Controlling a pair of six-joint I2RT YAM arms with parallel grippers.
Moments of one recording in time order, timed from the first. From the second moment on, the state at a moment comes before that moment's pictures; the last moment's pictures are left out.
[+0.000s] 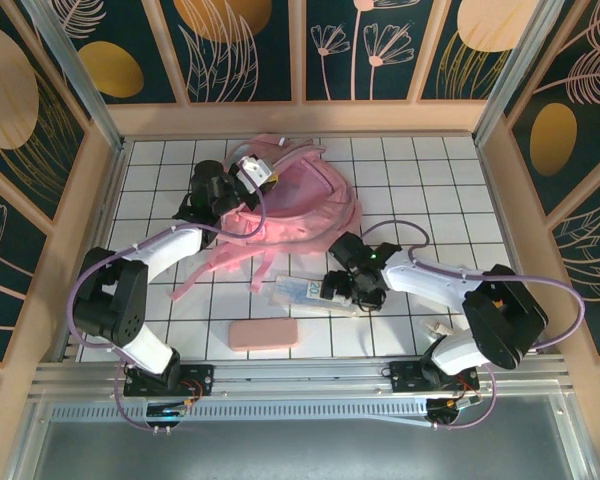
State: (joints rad) left arm -0.37 1.61 0.96 0.46 0.43 0.44; right arm 0.82 1.44 0.81 -0.71 -0.12 0.90
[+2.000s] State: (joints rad) left arm -0.29 1.57 0.86 0.56 0.70 0.44; right arm 0.77 1.31 0.90 -0.41 -0.19 0.20
